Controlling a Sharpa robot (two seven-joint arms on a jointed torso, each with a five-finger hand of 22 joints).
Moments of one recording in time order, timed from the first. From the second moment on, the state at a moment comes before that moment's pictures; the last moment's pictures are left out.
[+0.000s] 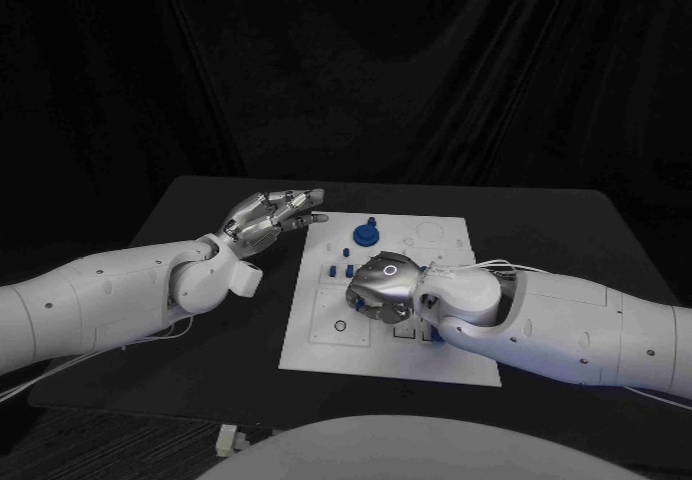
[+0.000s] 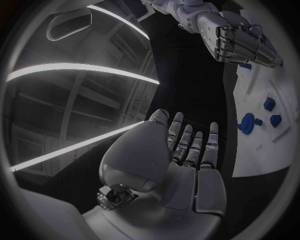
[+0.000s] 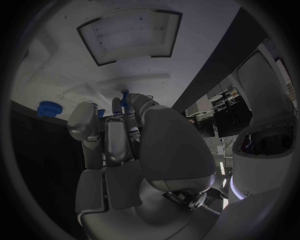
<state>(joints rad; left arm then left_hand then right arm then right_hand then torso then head) 1.11 -0.85 -0.21 1.30 -0.04 0.21 0.68 1.54 0.17 -0.07 0.27 0.62 0.74 0.15 0.11 0.13 0.28 0.16 0.37 0.06 0.17 0.17 0.22 0.05 0.16 0.30 0.29 0.07 0.66 1.09 -0.54 -0.21 1.48 -1.98 -0.22 -0.01 1.47 -0.09 0.35 0.06 0.43 0.96 0.13 0.20 0.34 1.03 0.06 0.34 0.21 1.46 -0.04 1.32 1.24 0.09 1.37 0.07 1.02 1.31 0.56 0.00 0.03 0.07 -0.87</state>
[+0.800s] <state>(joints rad) 1.11 -0.84 -0.21 1.29 -0.04 0.22 0.68 1.53 0.17 -0.07 0.27 0.62 0.74 0.15 0.11 0.13 0.28 0.16 0.37 0.06 0.17 0.17 0.22 0.05 0.16 0.30 0.29 0.07 0.66 1.09 -0.54 -0.21 1.48 -1.96 -0.21 -0.01 1.45 -0.09 0.34 0.05 0.34 0.91 0.12 0.14 0.31 1.01 0.06 0.33 0.21 1.45 -0.03 1.31 1.23 0.09 1.37 0.08 1.00 1.31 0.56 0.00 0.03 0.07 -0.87</state>
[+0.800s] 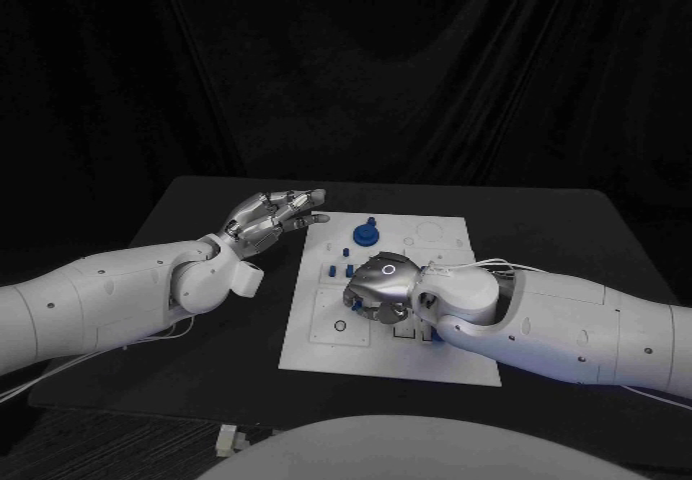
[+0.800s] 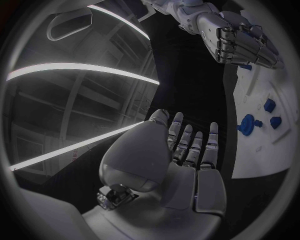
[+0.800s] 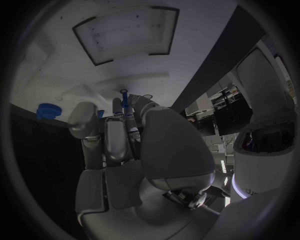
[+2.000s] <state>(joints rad) 1.11 -0.84 -0.21 1.29 -0.04 0.22 0.68 1.53 0.17 -0.06 0.28 0.62 0.74 0.15 0.11 0.13 0.28 0.16 0.37 0.06 0.17 0.17 0.22 0.05 0.16 0.30 0.29 0.07 0.66 1.09 -0.54 -0.21 1.47 -1.95 -0.21 0.00 1.45 -0.10 0.33 0.05 0.36 0.98 0.11 0.18 0.34 1.02 0.06 0.34 0.23 1.44 -0.03 1.29 1.21 0.09 1.36 0.07 0.97 1.31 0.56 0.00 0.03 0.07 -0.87</state>
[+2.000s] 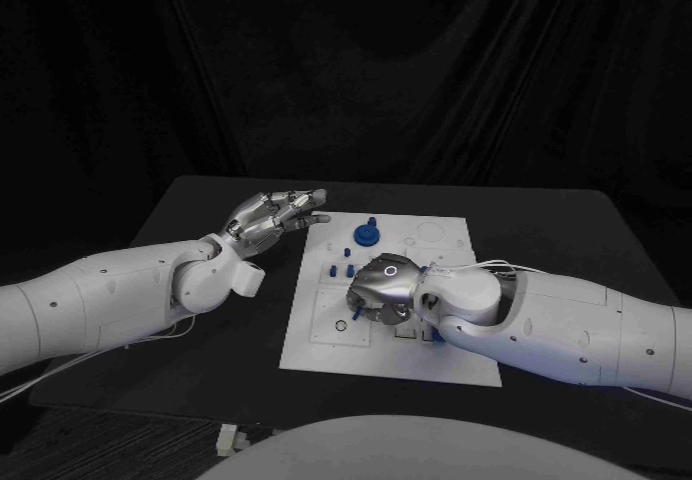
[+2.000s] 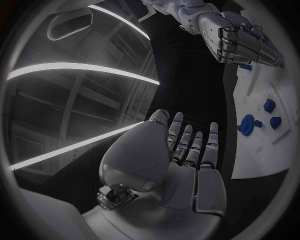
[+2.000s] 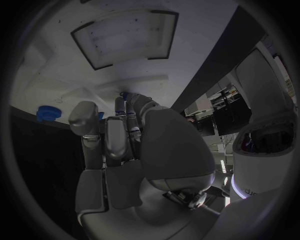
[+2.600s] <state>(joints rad) 1.11 -0.84 -0.21 1.29 -0.04 0.23 0.68 1.53 0.17 -0.06 0.28 0.62 0.74 0.15 0.11 0.13 0.28 0.16 0.37 0.06 0.17 0.17 0.22 0.05 0.16 0.30 0.29 0.07 0.66 1.09 -0.55 -0.21 1.47 -1.95 -0.22 0.00 1.39 -0.14 0.27 0.11 0.21 0.89 0.12 0.12 0.31 0.95 0.07 0.33 0.24 1.40 -0.02 1.25 1.16 0.11 1.32 0.08 0.87 1.31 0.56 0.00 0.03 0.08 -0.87</state>
